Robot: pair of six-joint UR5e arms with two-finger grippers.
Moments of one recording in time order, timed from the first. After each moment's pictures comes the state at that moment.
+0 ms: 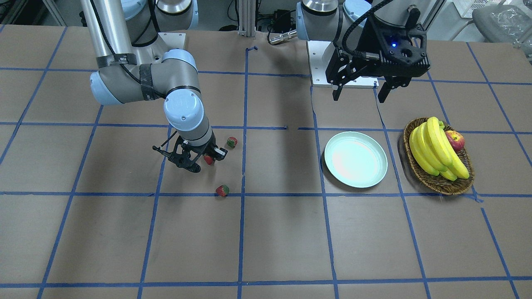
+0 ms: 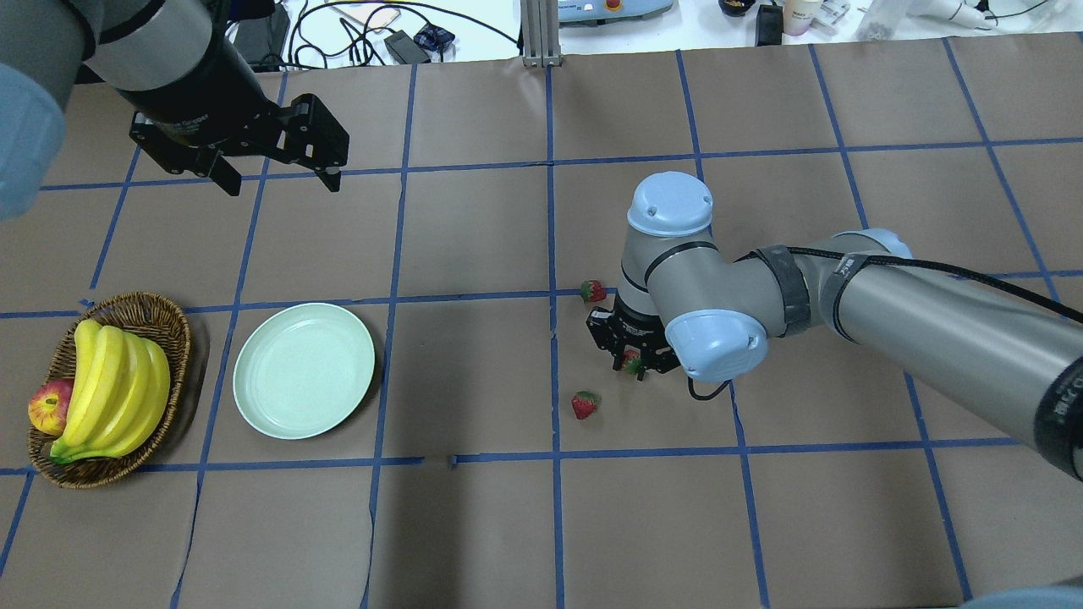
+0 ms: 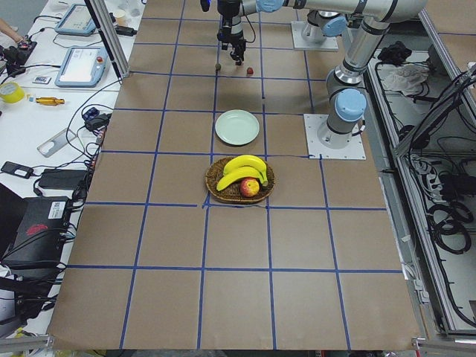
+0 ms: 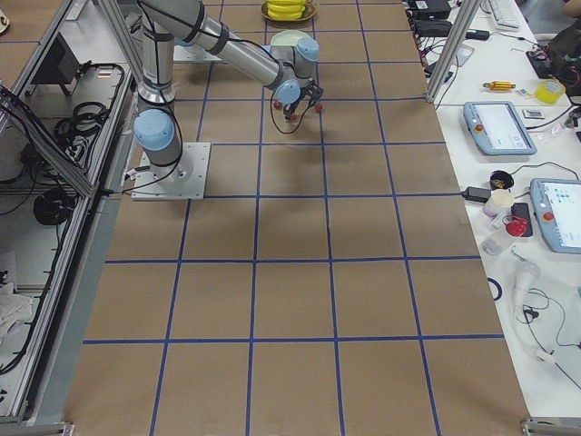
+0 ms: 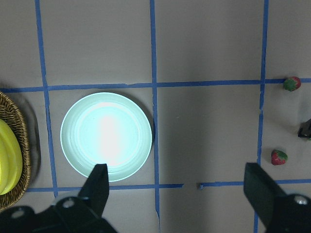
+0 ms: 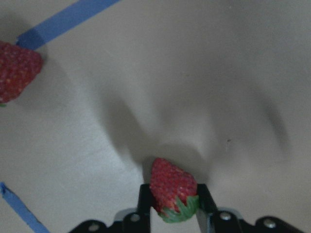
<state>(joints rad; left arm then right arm) -1.60 -1.52 -1.56 -1.53 1.56 -0.02 1.80 -1.23 2.00 -2.18 -1.47 0.69</state>
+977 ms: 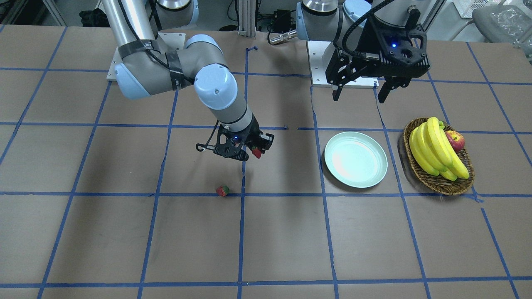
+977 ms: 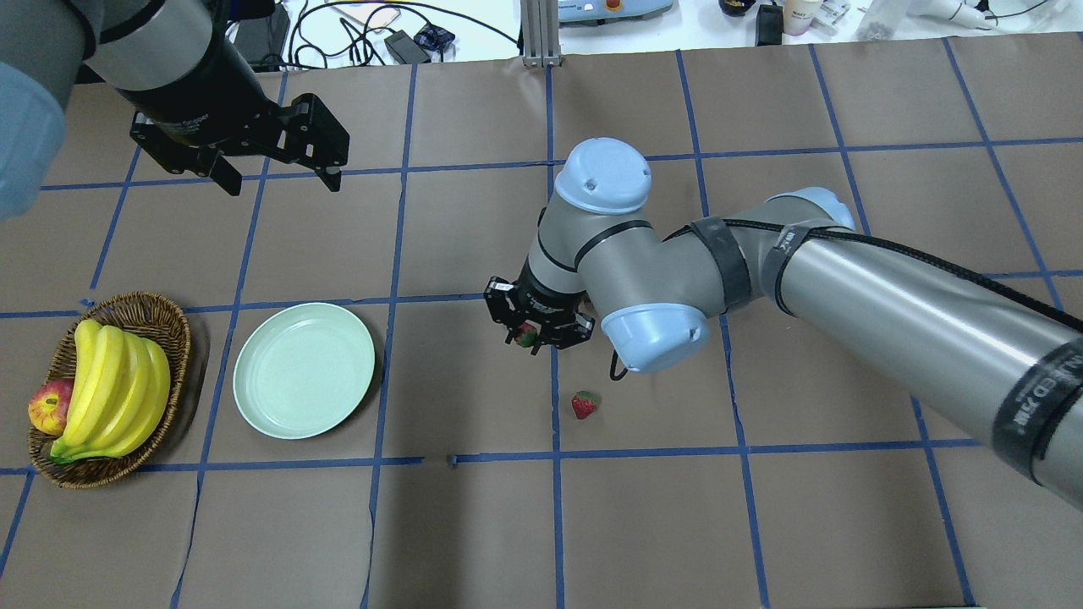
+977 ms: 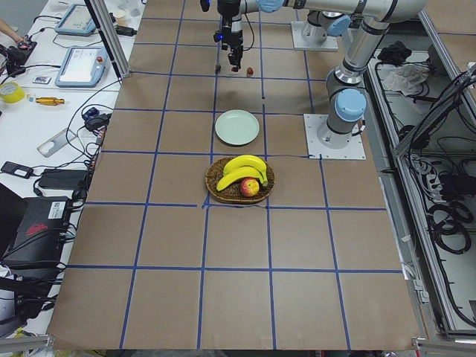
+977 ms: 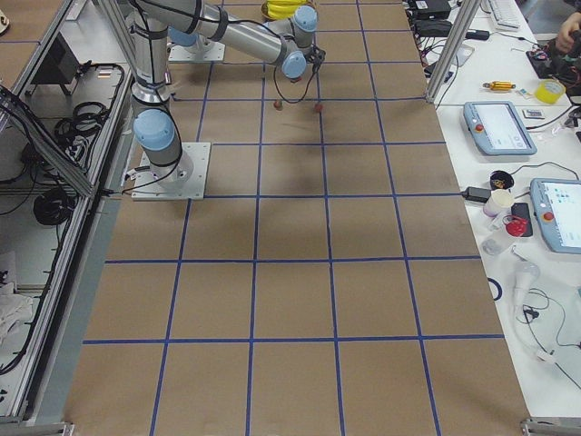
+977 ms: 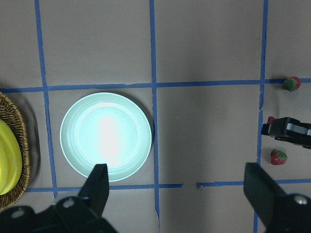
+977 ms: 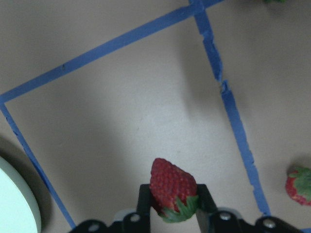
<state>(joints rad) -1.60 -1.52 -1.56 -1.53 1.56 -0.02 1.97 -1.22 1.86 -2.23 -1.25 0.77</state>
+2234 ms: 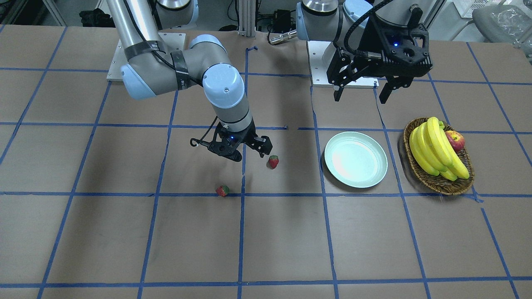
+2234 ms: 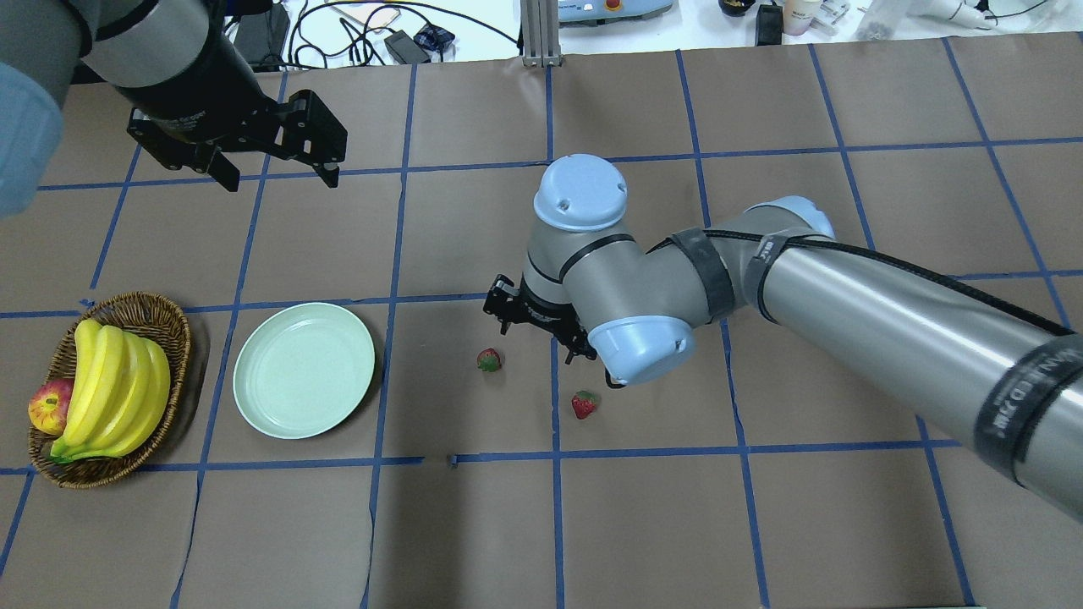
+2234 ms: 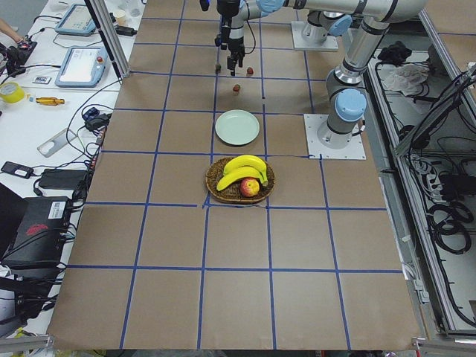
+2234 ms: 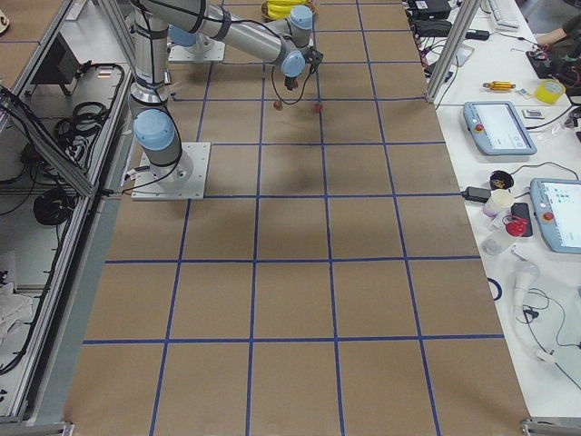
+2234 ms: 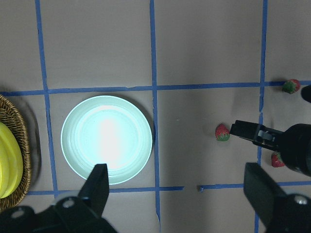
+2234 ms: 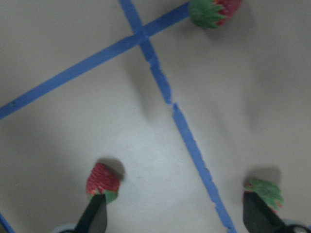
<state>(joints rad) -1.59 -1.52 -1.56 -1.52 1.56 -0.01 1.96 -1.25 1.87 -2.15 -1.39 0.85</state>
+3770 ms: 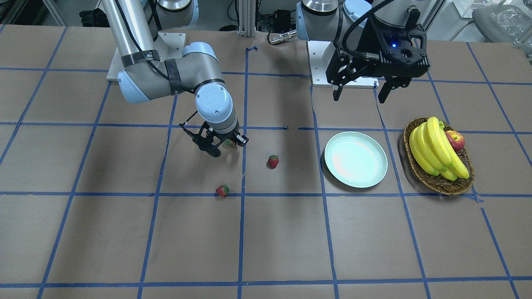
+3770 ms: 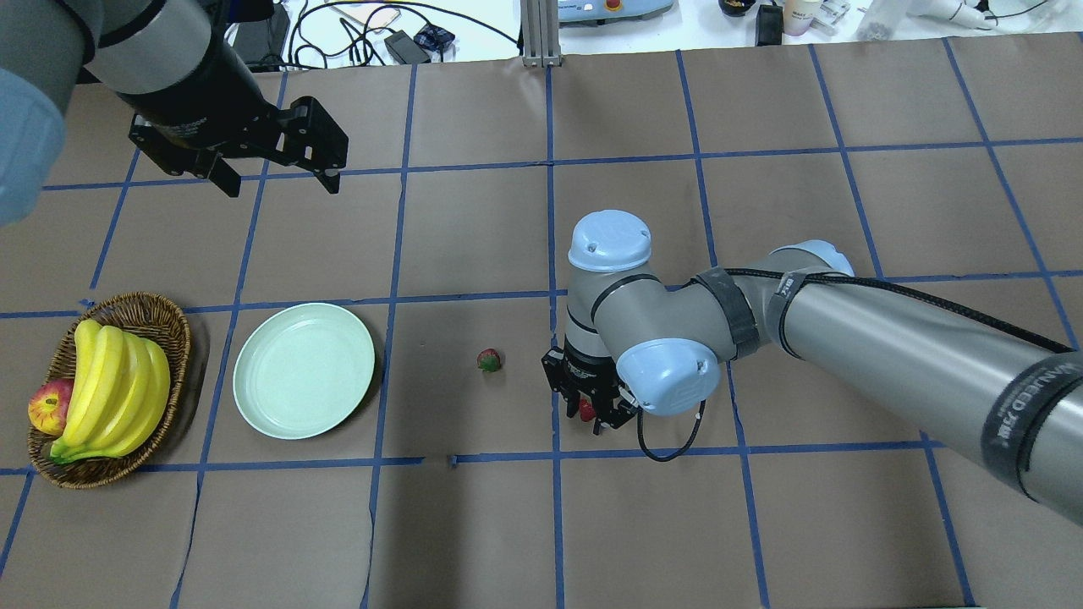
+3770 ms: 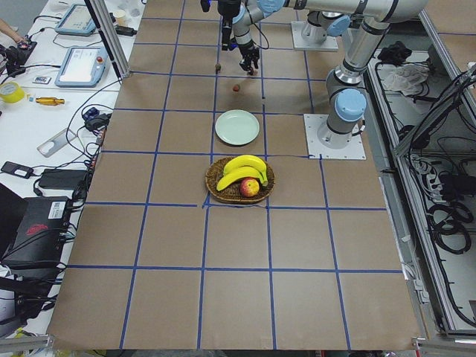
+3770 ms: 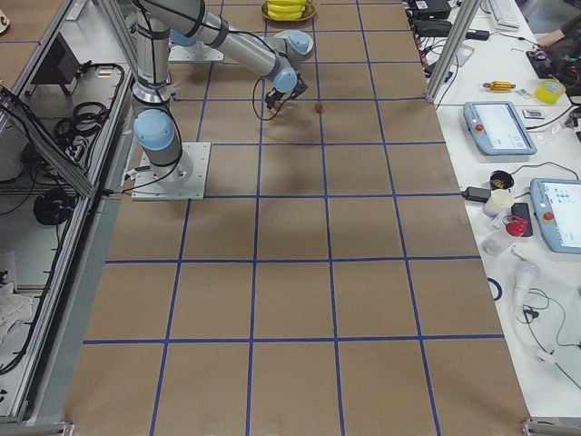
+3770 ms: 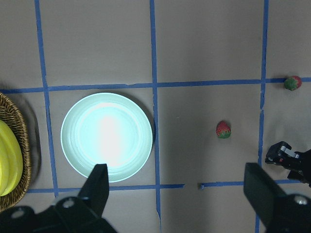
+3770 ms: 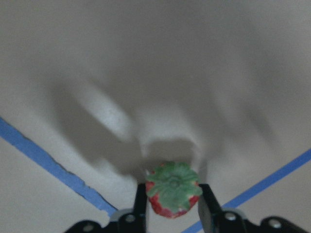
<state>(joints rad) -1.59 -1.51 -1.56 -1.52 1.56 -0.01 1.93 -1.22 1.99 -2.08 -1.40 1.00</state>
